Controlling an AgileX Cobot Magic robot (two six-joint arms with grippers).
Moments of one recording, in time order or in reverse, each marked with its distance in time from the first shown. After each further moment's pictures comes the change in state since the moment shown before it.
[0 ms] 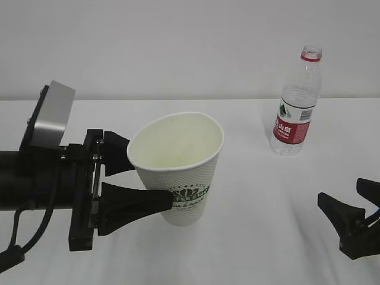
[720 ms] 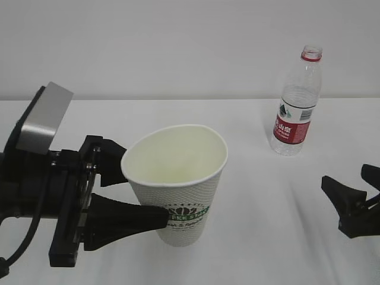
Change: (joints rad) left arm 0.000 -0.052 0.002 0.115 -0.004 -0.112; right arm 0.000 0.002 -0.049 0.060 0.000 0.000
